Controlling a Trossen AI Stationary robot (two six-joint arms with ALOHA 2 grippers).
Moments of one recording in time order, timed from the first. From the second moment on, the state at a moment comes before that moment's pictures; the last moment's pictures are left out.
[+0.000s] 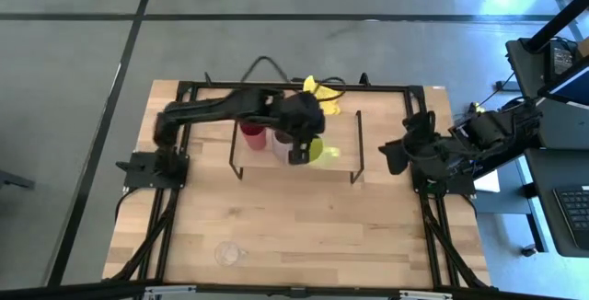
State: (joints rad) left arm 0.06 1.95 2.20 -1.13 -0.11 0.14; right arm 0.50 1.10 1.45 -1.35 0.59 1.40
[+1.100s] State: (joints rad) left arm 0.15 2.13 2.29 -1.08 -0.07 0.85; right arm 0.51 1.10 1.00 -0.66 0.71 1.41
